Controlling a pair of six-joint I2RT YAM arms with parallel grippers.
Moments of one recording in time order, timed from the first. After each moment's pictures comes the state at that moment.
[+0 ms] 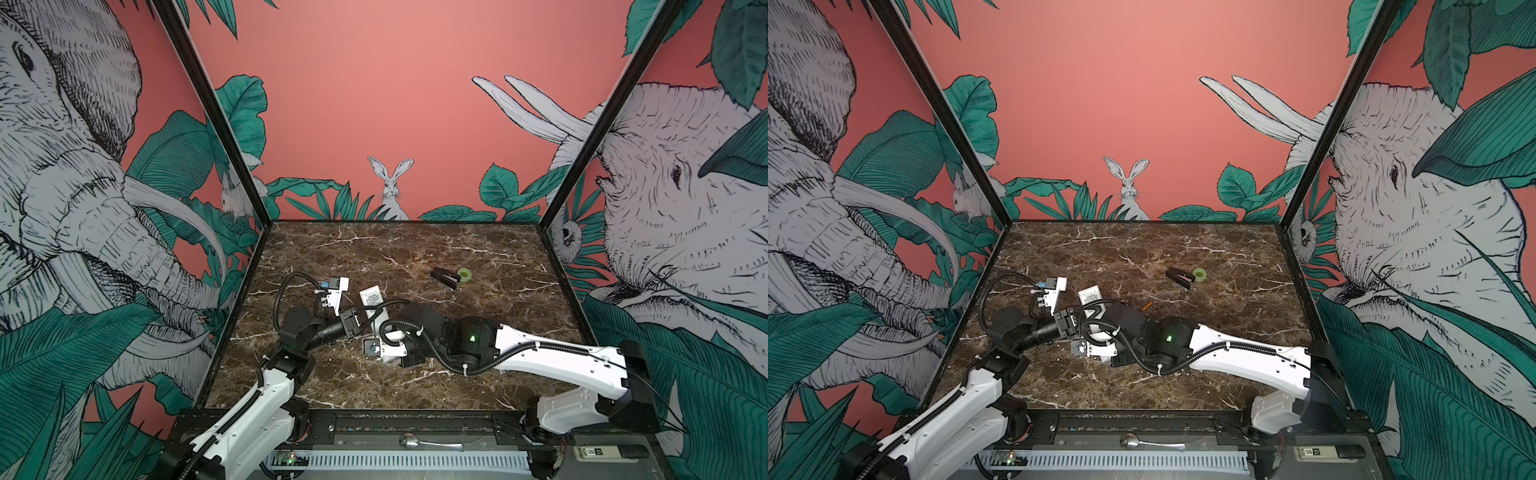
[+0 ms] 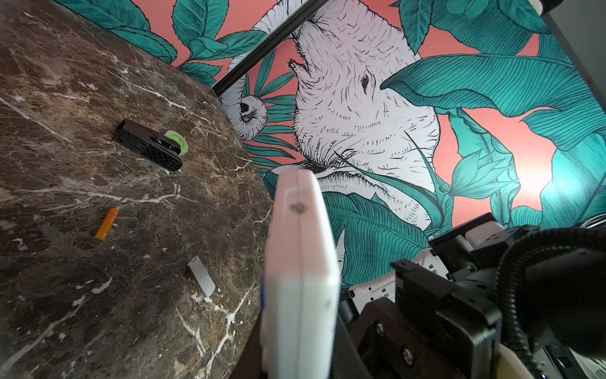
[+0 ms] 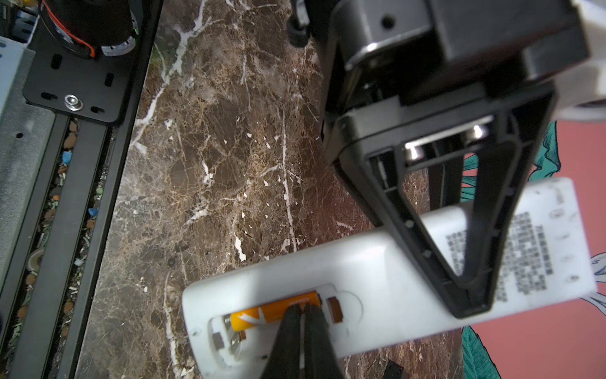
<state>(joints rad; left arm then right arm) -0.41 0.80 0.30 0.53 0.80 -0.98 1.25 1.41 1.23 -0.58 0.13 -0.66</state>
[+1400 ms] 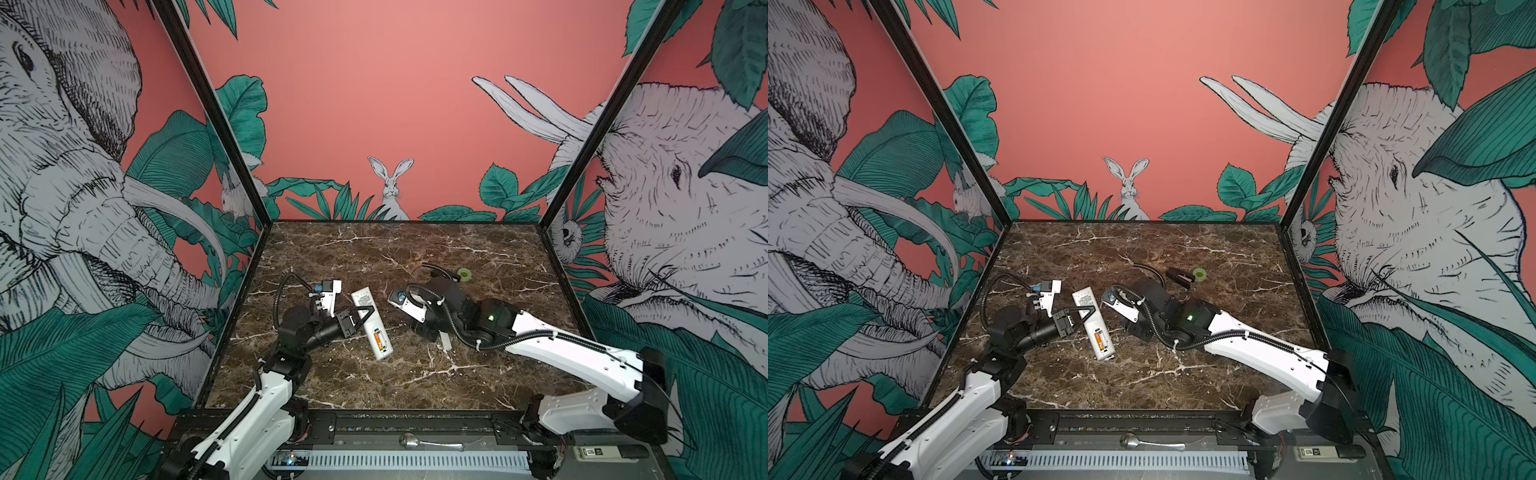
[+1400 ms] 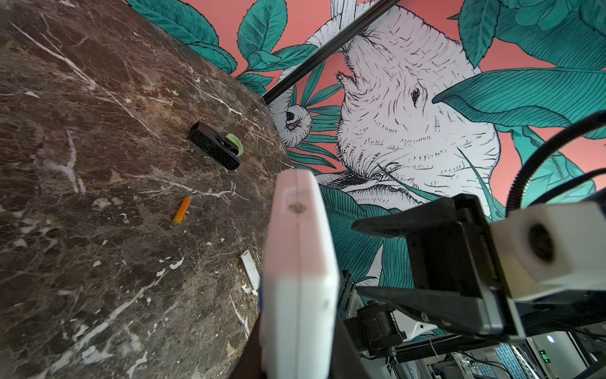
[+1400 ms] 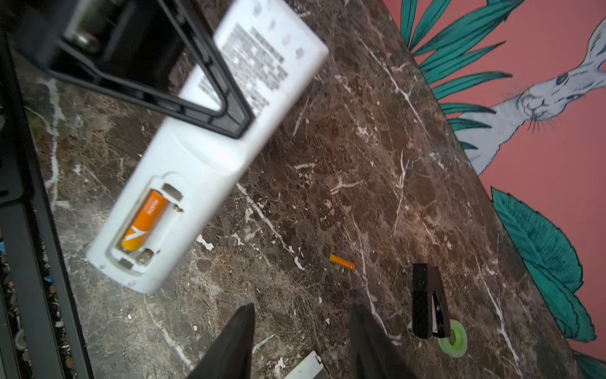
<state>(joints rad) -0.32 0.77 0.28 0.38 0.74 -0.89 1.03 1.39 1.22 -0.64 0.15 -0.26</state>
